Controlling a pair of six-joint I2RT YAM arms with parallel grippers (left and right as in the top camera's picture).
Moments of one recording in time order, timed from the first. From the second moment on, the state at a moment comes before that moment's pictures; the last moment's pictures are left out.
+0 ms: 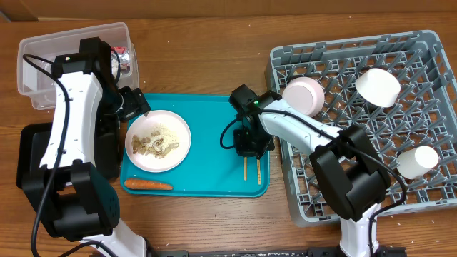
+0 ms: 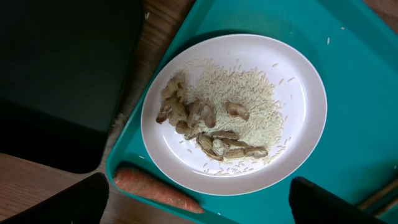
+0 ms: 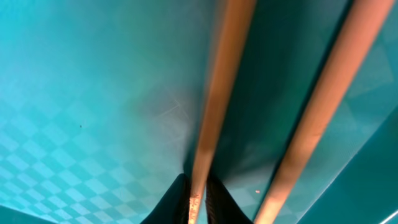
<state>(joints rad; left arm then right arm) 0.14 1.83 1.62 -1.34 0.03 -0.41 0.62 2.07 1.43 -0.94 -0.24 0.46</state>
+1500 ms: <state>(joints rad) 0.14 1.83 1.62 -1.32 0.03 -0.41 0.41 1.75 1.33 -1.41 0.04 0.35</state>
